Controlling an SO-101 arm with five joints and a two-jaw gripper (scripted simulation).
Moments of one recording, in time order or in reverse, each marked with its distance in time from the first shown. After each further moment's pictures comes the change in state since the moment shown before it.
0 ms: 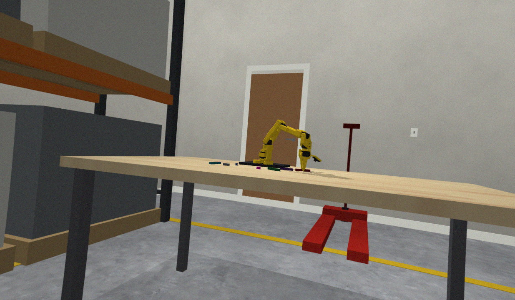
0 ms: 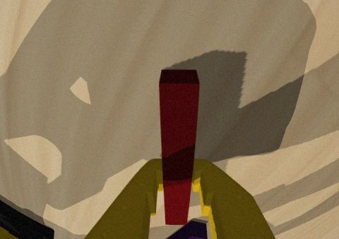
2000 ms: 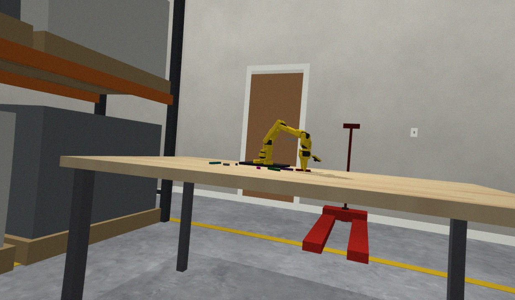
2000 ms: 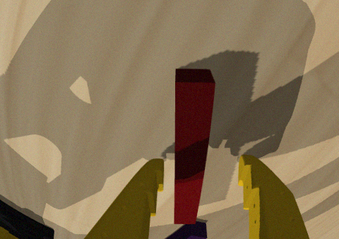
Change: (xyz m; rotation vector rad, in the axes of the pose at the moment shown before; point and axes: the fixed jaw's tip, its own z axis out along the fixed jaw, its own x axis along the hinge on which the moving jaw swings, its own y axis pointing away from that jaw) arm 0.000 0.000 0.000 0.001 0.000 0.001
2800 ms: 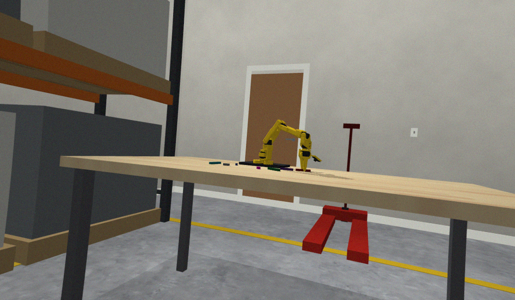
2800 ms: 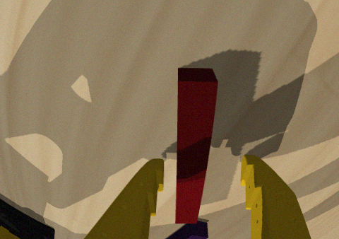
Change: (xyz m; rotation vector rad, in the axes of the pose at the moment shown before) arm 0.000 0.001 0.000 -0.004 0.002 -0.001
